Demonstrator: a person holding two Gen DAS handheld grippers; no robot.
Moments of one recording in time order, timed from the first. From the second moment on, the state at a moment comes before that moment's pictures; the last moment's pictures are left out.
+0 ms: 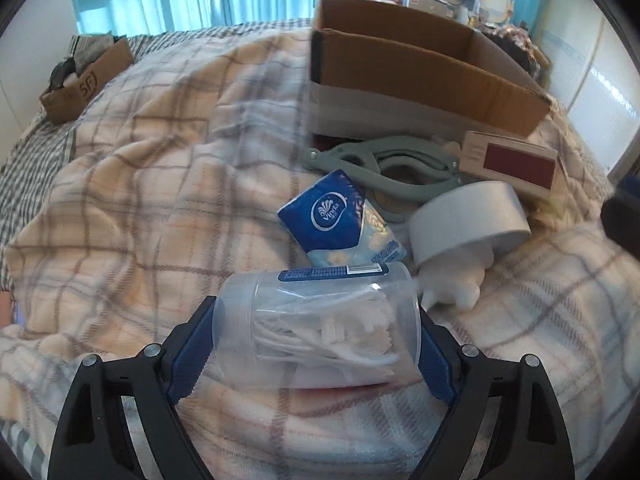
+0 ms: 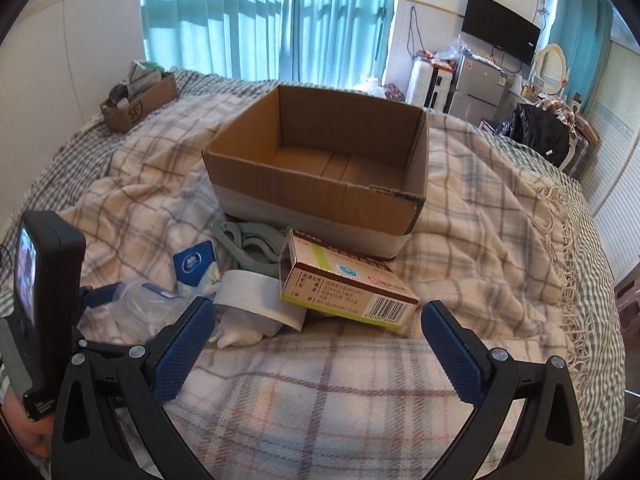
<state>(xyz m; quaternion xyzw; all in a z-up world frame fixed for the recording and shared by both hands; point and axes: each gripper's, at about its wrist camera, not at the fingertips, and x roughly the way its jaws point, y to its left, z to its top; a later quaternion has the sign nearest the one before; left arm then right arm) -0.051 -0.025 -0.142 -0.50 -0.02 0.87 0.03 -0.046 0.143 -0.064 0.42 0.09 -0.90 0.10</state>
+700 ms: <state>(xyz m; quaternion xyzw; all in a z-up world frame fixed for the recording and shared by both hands) -0.051 -0.082 -0.115 -0.45 -0.04 0.89 -0.02 -0.118 0.091 -0.140 0.53 0.06 -0.84 0.08</state>
